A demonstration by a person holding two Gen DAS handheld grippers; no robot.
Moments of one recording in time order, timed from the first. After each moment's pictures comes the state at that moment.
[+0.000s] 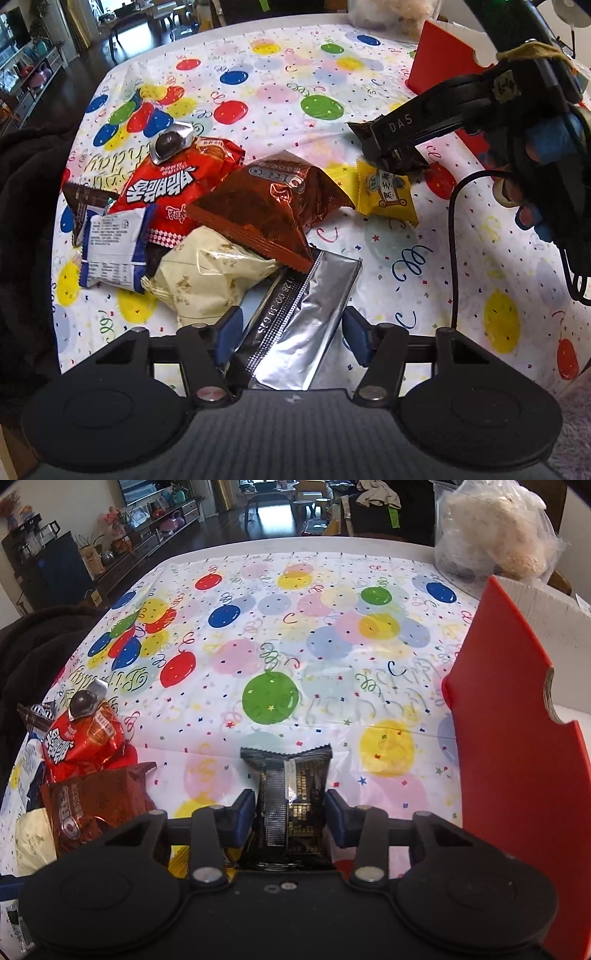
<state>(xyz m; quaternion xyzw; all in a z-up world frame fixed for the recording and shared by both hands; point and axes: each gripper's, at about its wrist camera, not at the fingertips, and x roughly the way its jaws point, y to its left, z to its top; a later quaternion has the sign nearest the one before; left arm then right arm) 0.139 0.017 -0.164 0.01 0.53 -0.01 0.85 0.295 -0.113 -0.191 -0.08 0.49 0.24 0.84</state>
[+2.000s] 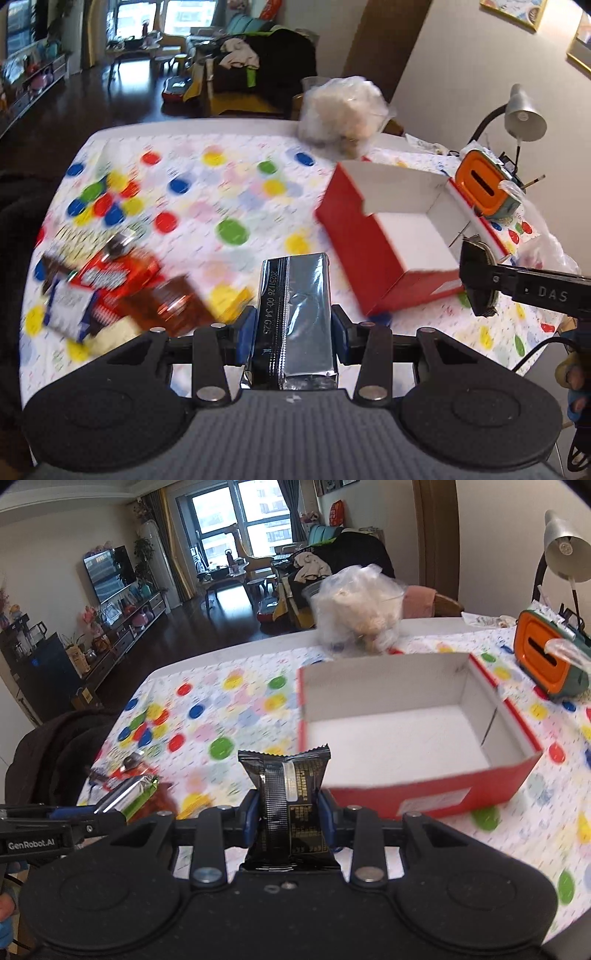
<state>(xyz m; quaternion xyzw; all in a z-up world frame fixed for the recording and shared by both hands) 0.137 -0.055 -0.044 -0.10 0.42 -0.05 0.90 0.193 -0.291 -0.047 0.02 0.39 0.18 0.90</state>
